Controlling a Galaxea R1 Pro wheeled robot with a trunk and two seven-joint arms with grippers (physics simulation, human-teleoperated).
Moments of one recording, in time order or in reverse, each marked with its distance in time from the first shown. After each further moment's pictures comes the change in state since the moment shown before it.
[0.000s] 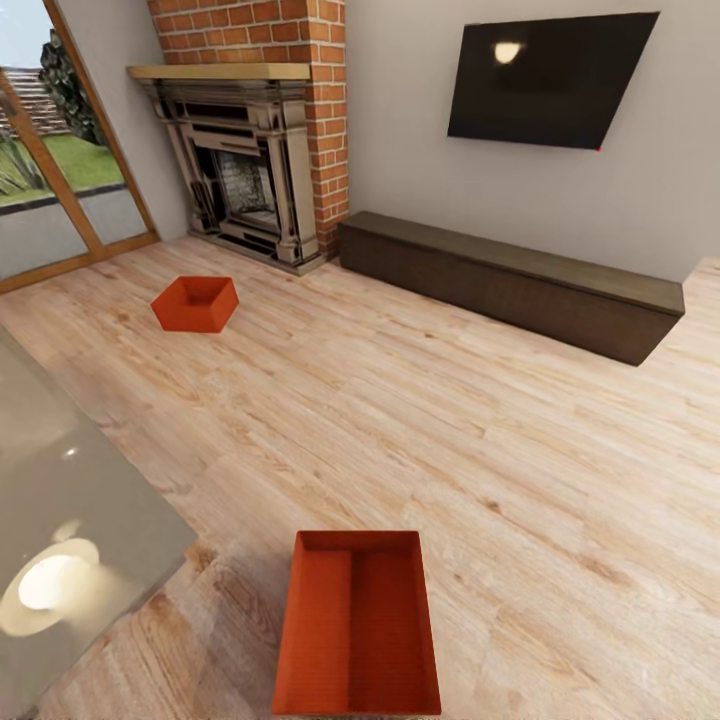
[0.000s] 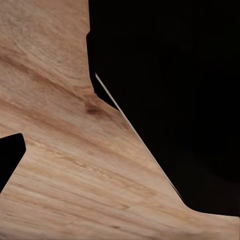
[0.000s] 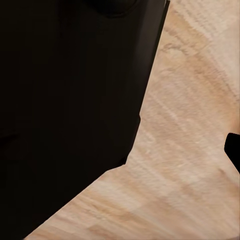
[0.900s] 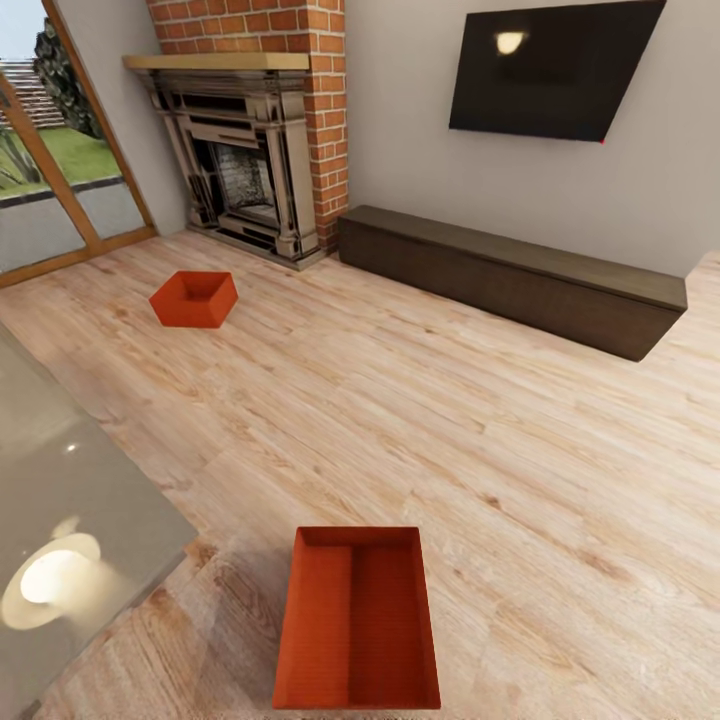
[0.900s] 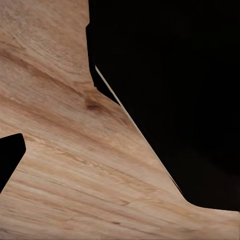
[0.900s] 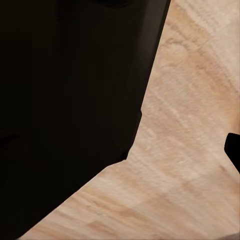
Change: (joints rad) left arm 0.000 0.000 0.000 0.000 0.000 0.000 0.000; right arm 0.000 0.000 0.001 0.000 0.000 -0.001 0.000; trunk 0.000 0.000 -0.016
